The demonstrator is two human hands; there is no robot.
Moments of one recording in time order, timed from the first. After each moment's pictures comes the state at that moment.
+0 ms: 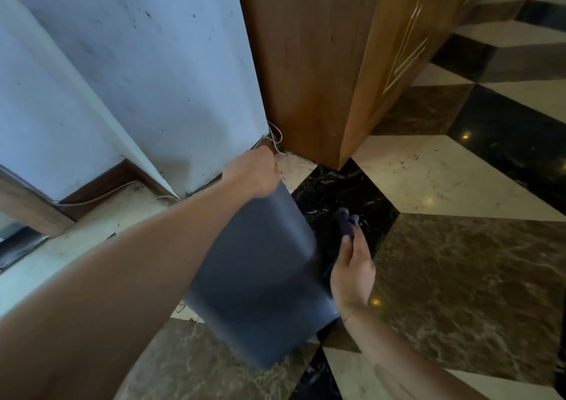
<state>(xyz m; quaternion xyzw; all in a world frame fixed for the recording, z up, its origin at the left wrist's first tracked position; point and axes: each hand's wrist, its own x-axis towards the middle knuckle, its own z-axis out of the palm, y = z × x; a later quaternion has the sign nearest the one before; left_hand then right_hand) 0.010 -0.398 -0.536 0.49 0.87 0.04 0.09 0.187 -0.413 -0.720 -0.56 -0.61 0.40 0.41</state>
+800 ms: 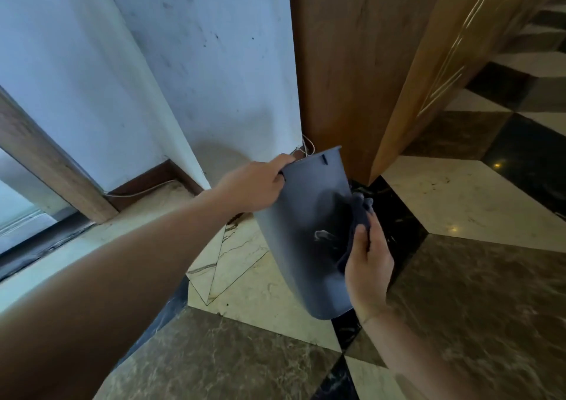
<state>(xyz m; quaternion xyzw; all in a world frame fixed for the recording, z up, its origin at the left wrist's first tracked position) -0.030 -0.476 -0.508 0.55 0.82 0.07 0.11 0.167 -0.432 -0.663 -0.43 -0.63 0.44 0.48</state>
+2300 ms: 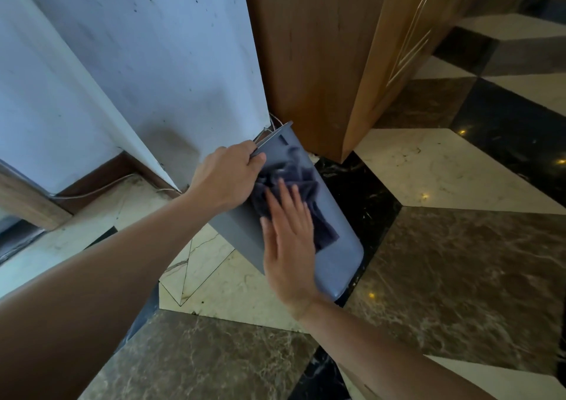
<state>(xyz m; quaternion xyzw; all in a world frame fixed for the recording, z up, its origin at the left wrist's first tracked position) -0.013 -0.450 -0.537 0.52 0.84 0.17 0.02 0.116 -0.465 -0.654 -0.33 -0.80 0.30 0.41</state>
